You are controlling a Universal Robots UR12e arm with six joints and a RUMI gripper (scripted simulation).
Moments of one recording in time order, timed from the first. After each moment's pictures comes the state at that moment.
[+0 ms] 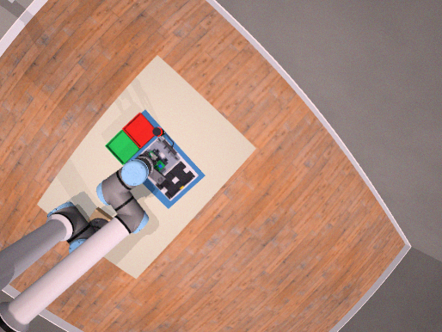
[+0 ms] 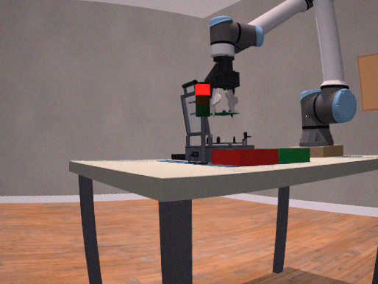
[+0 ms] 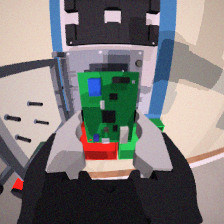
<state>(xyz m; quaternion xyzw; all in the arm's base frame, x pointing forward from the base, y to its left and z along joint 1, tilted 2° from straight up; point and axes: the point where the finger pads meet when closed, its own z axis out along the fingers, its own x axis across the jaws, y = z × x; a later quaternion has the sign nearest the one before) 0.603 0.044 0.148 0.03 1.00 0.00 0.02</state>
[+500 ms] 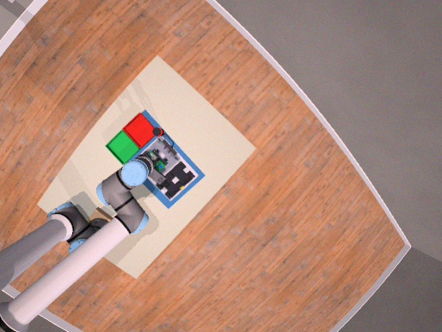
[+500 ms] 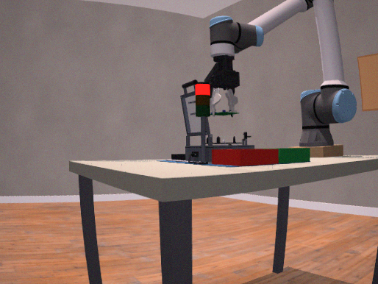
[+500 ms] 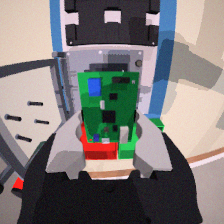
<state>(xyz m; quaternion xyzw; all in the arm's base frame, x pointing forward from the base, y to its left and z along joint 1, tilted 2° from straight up) 0.603 0.044 0.149 0.03 1.00 0.00 0.02</state>
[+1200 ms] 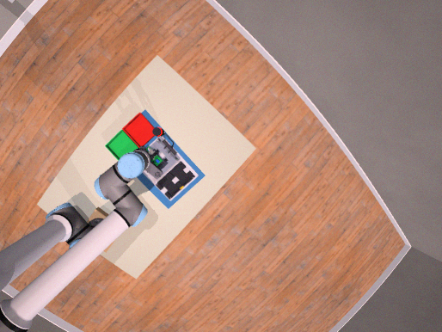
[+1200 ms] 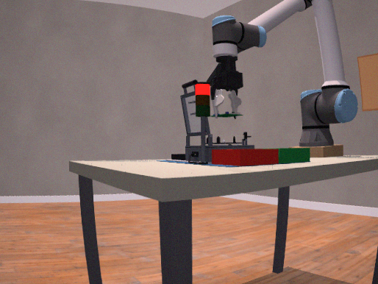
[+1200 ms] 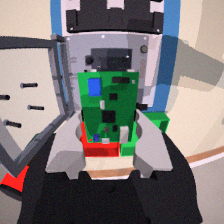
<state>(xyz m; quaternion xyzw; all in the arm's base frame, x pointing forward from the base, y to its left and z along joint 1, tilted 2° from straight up) 0.611 0.074 0.140 0.03 1.00 0.00 0.02</state>
